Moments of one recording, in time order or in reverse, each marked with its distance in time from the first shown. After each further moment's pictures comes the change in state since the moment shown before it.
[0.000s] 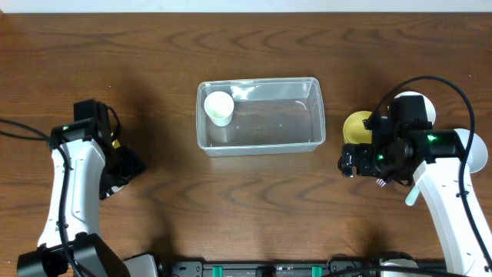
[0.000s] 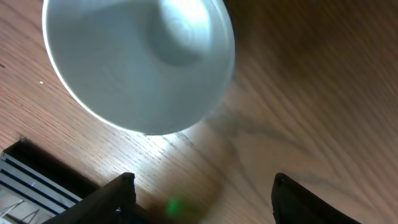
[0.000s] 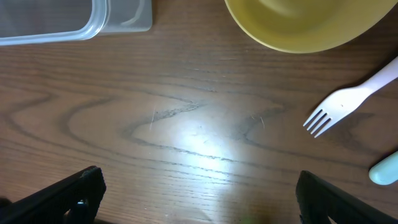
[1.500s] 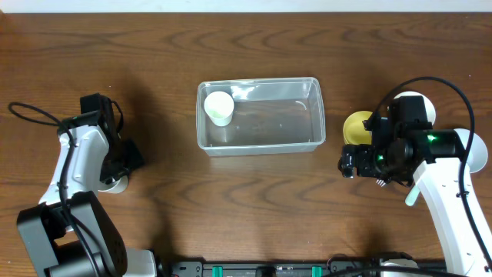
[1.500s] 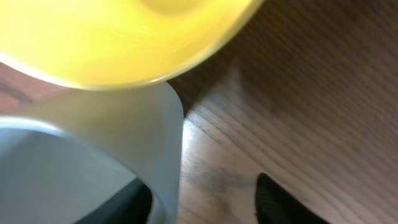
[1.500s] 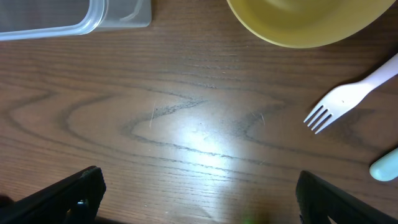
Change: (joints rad) left arm 0.000 0.168 0.000 0.179 0.011 0.128; right arm 0.000 0.000 0.000 -0.011 0.000 0.000
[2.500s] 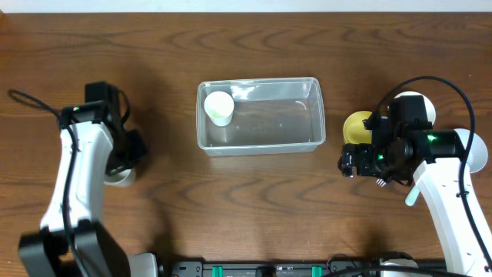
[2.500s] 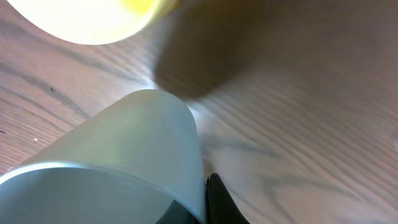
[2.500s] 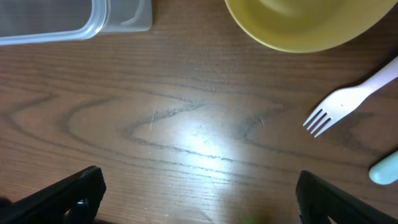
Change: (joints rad) left arm -0.119 -0.100 0.138 -0.189 0.000 0.000; right arm 0.000 0.000 0.000 0.011 0.000 0.000
